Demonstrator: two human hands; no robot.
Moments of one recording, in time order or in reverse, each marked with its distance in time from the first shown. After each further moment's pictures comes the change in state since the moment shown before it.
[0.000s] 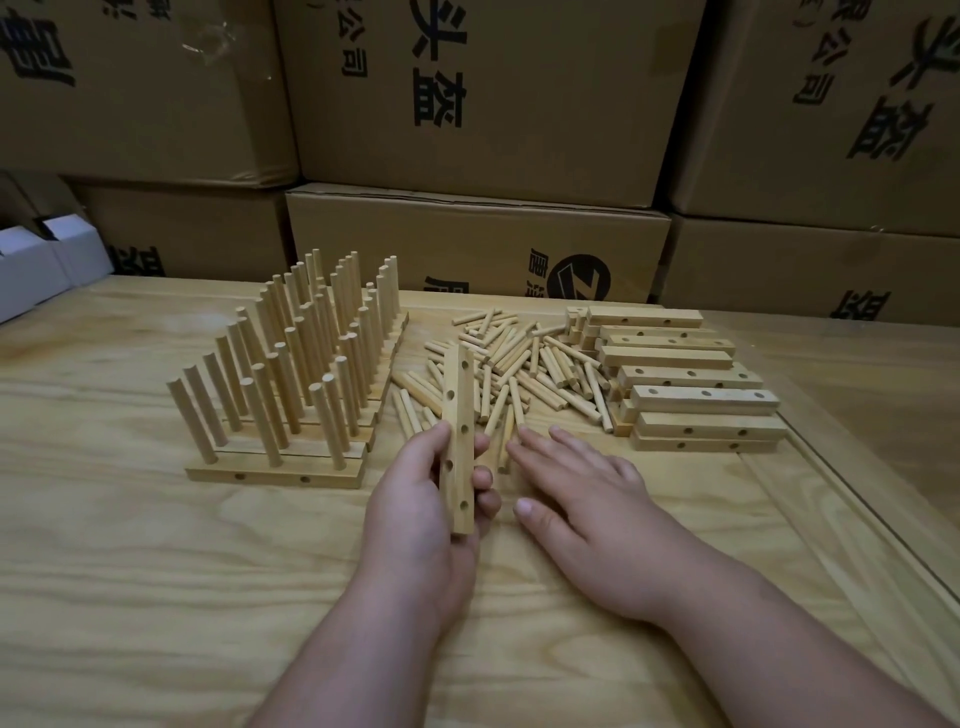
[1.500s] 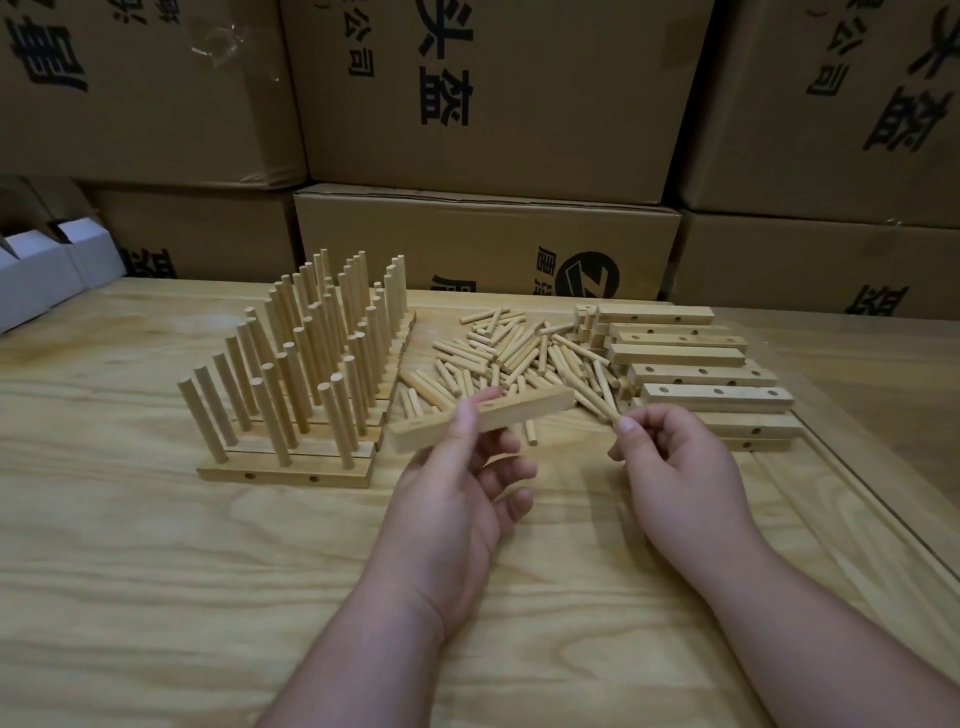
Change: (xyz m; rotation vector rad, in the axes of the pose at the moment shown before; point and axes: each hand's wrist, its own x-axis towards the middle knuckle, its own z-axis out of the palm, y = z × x) left_hand -0.005 -0.005 -0.002 0.163 -0.254 0.106; right_hand 0.003 0.022 -0.009 0.664 0.681 0.367
